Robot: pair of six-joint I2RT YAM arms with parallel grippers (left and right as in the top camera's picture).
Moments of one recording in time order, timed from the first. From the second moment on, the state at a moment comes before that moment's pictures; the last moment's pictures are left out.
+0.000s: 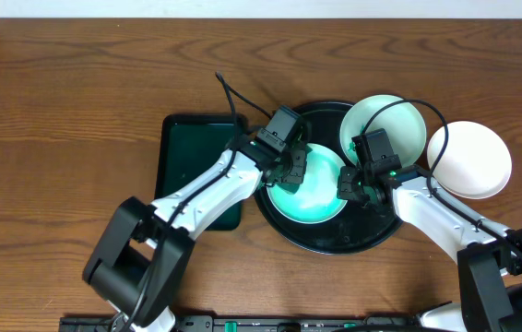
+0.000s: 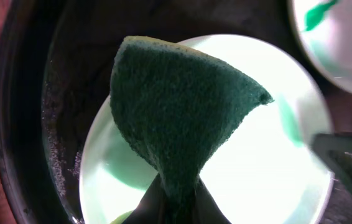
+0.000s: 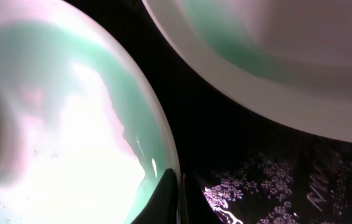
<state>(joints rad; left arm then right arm) -0.64 1.81 1.18 -0.50 0.10 -0.46 0.35 1.61 0.79 -0.38 -0.06 0.49</state>
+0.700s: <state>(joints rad) -0.63 1.90 1.20 -0.58 0.37 -0.61 0.35 1.61 0.79 -0.37 -0.09 0.48</state>
